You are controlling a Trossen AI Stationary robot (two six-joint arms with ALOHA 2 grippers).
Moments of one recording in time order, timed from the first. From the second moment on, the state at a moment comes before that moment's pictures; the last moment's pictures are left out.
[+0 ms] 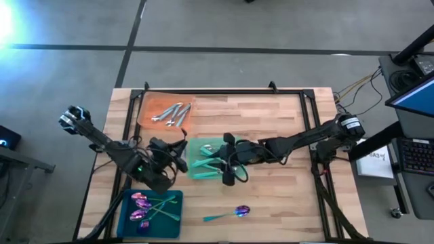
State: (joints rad) left arm -0.59 1.29 0.91 -0.55 -1.31 -1.24; right arm 0.21 1.66 1.21 0.10 0.18 0.13
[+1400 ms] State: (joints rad) left arm -0.55 1.75 1.33 -0.57 -1.57 -1.39; right arm 0.17 1.67 1.19 0.15 0.24 0.14
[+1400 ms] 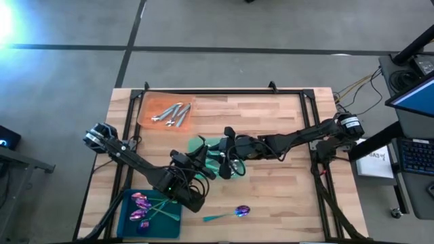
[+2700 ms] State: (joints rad) left arm -0.53 1.74 1.33 -0.55 -1.47 -1.16; right arm 0.09 1.67 1.19 0.14 0.24 0.10
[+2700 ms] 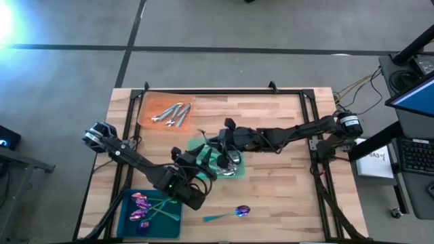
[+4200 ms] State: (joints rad) left arm -0.45 1.59 1.29 -1.48 -1.25 -1.82; right arm -0.30 1.95 1.42 0.17 -0.06 0.04
